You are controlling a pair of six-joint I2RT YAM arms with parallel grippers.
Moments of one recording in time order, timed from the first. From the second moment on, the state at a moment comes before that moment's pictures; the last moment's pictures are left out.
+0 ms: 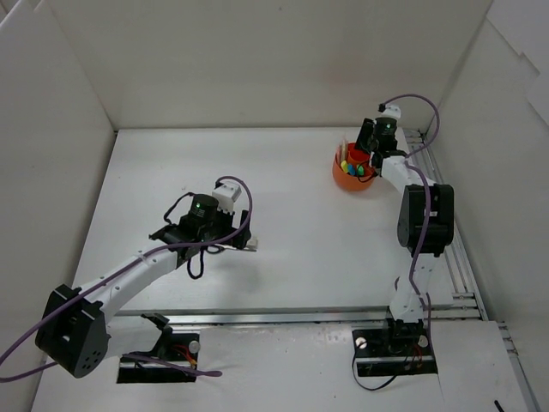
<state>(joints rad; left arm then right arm) -0.55 1.21 0.79 -0.24 0.06 -0.18 0.01 2.08 1.54 0.11 0.12 0.23</state>
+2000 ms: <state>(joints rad) -0.67 1.68 0.97 -0.27 -0.14 -0.31 0.14 1.07 0.85 -0.08 0.06 0.43</state>
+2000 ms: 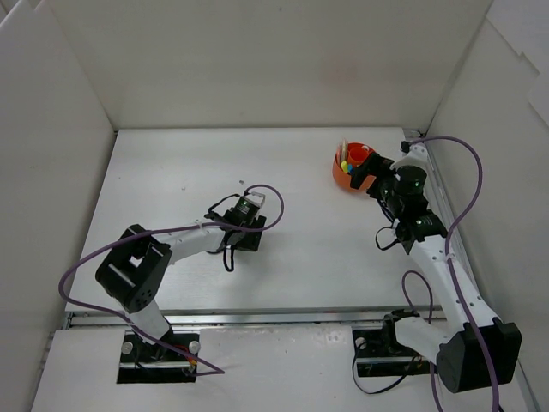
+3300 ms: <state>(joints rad) -0.77 1.25 0.89 -0.20 0.30 0.25 0.47 1.65 1.06 -0.14 -1.01 0.41</state>
